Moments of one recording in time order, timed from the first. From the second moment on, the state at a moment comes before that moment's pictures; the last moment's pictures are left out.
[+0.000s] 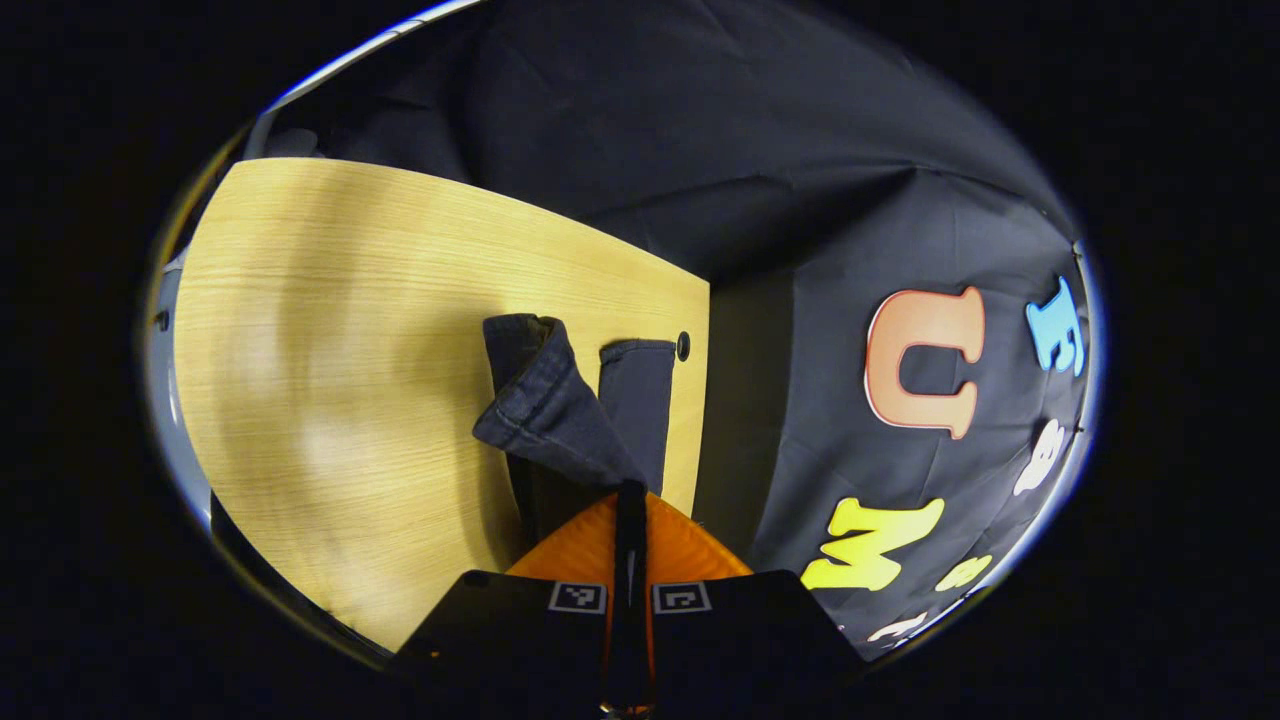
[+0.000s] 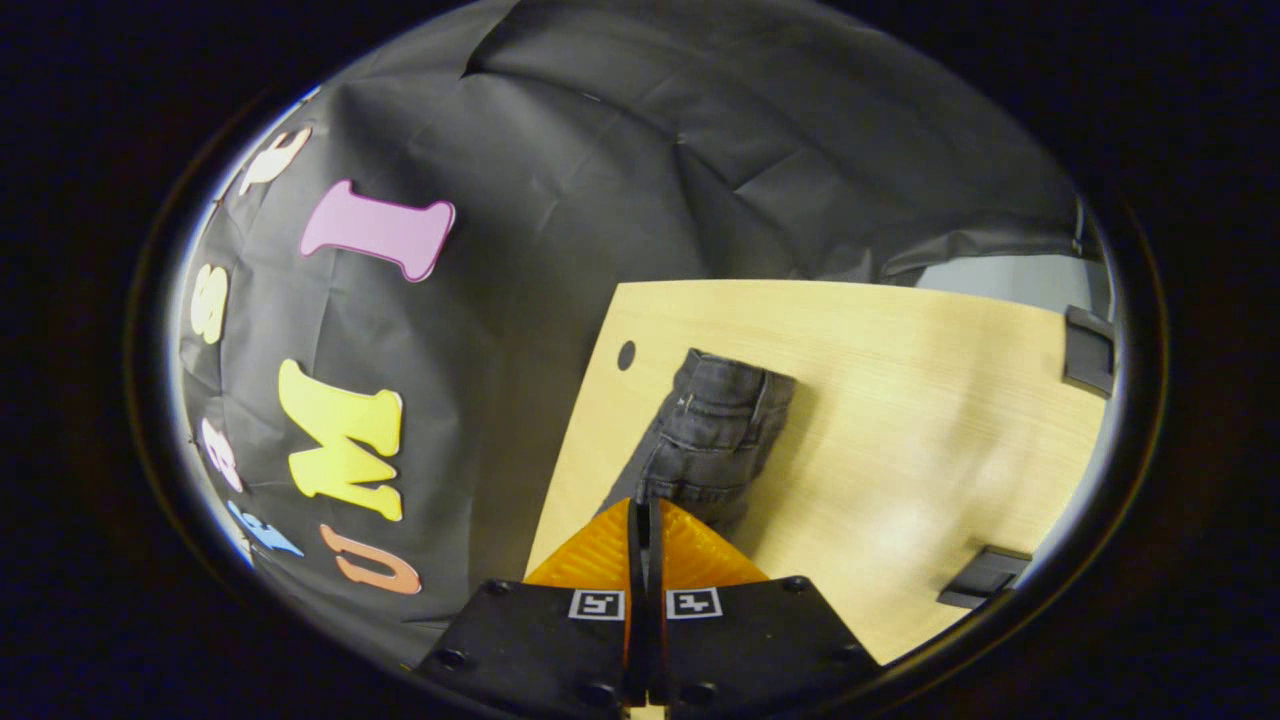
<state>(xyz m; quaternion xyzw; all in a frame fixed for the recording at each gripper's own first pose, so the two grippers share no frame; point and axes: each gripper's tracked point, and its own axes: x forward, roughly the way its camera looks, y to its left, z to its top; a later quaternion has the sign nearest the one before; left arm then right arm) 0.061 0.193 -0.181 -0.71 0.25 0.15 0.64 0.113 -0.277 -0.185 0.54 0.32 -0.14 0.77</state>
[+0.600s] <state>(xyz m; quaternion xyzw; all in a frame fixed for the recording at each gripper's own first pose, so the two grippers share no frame) 0.226 0.192 -0.197 -0.65 0.30 0.12 0.69 0.261 -0.254 -0.217 0.51 0.29 -0.12 0.80</state>
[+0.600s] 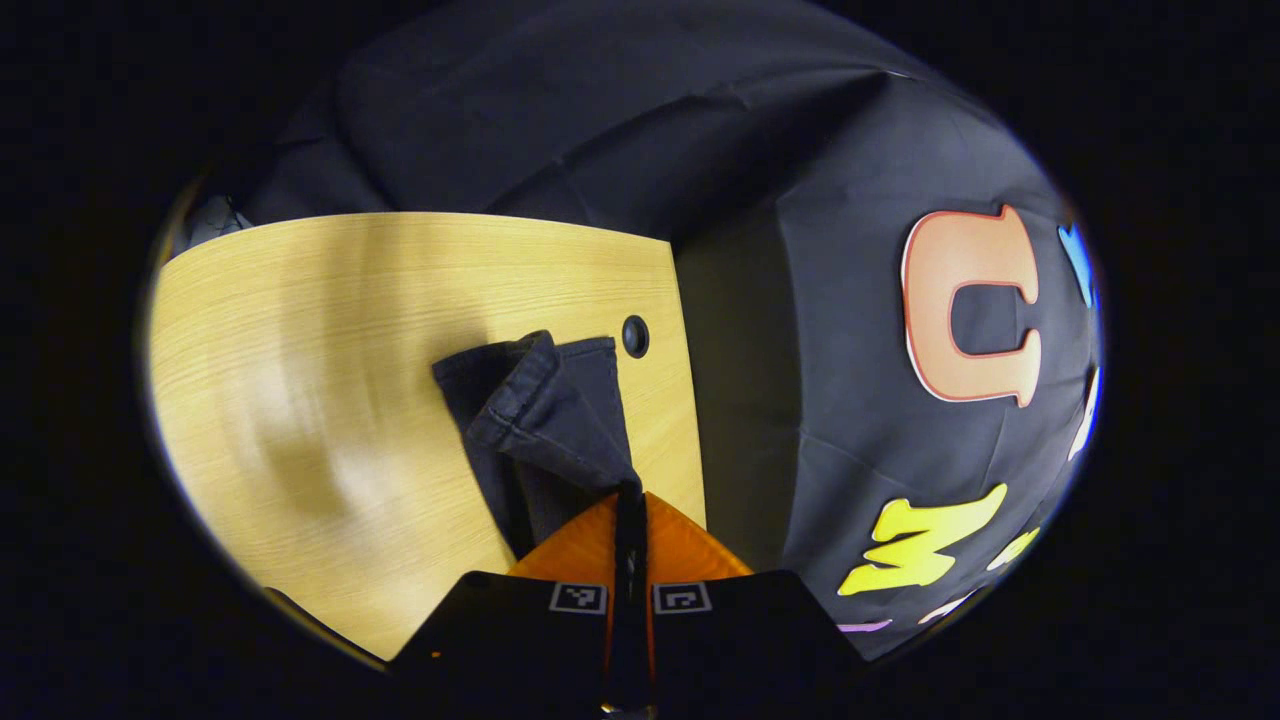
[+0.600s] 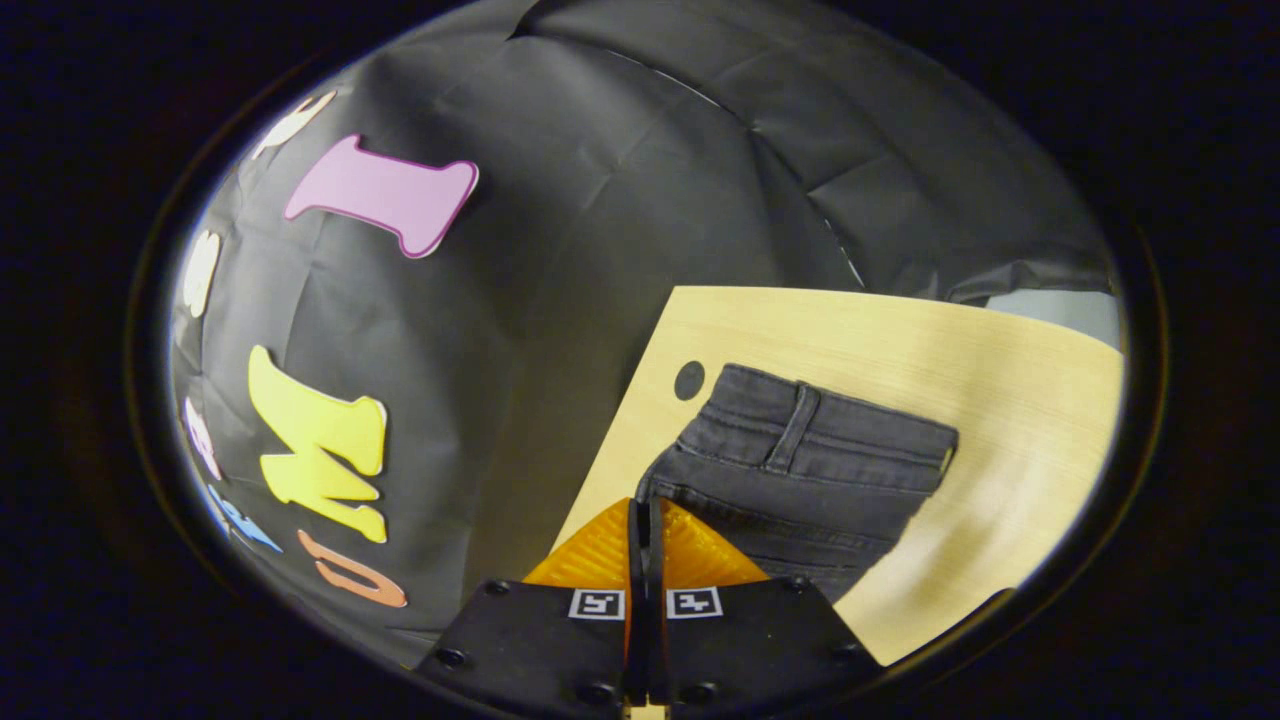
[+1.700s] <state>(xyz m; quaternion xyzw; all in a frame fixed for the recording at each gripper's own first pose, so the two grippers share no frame) 0.324 0.151 -0.289 -0.56 0.35 0.11 0.74 0.344 -0.259 -0.306 0.48 0.25 -0.15 0.83</state>
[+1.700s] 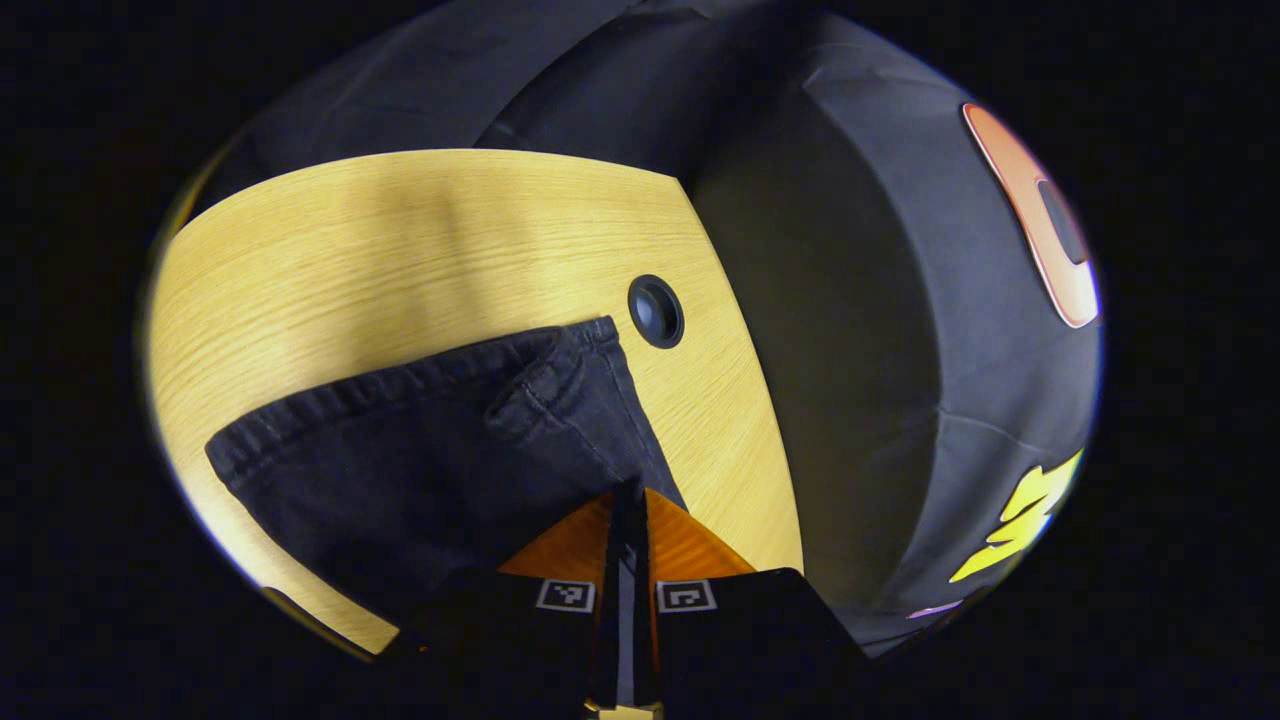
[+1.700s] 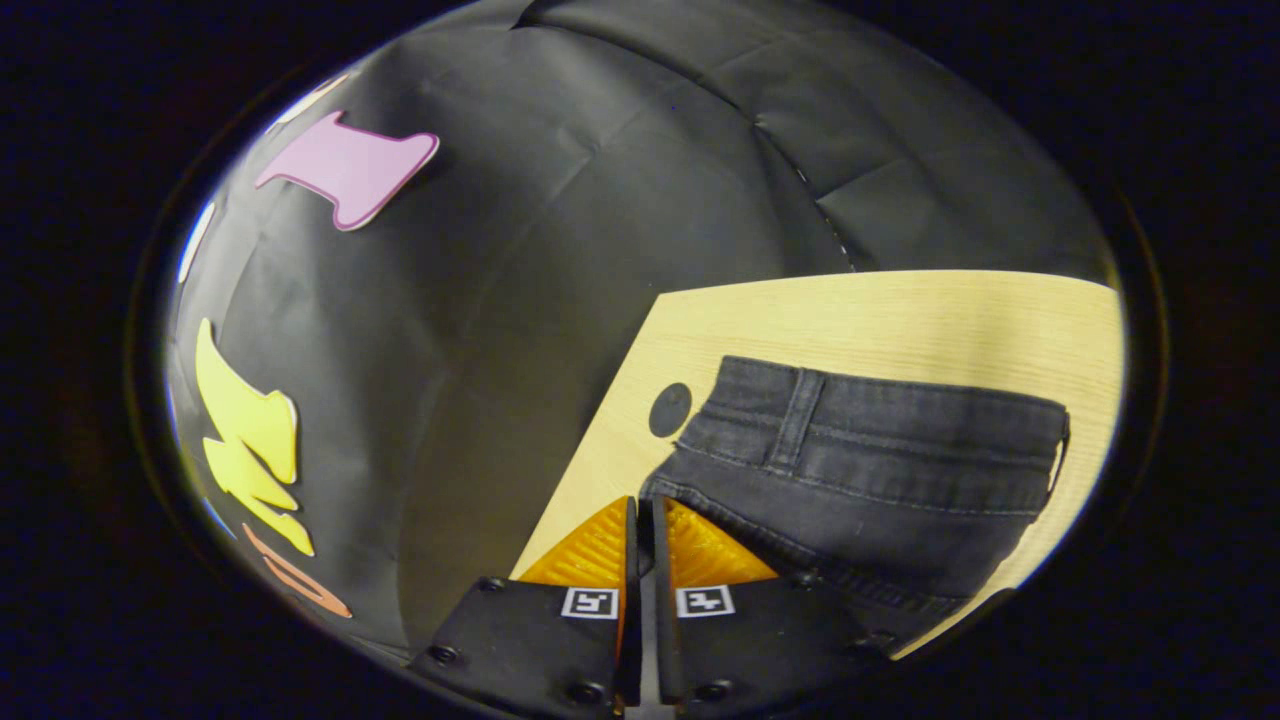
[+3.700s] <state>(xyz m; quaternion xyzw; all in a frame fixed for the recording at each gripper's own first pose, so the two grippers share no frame) 0.087 0.050 -0.042 -0.09 0.05 -0.02 0.99 0.183 -0.333 -0.325 0.45 0.29 -0.17 0.83</state>
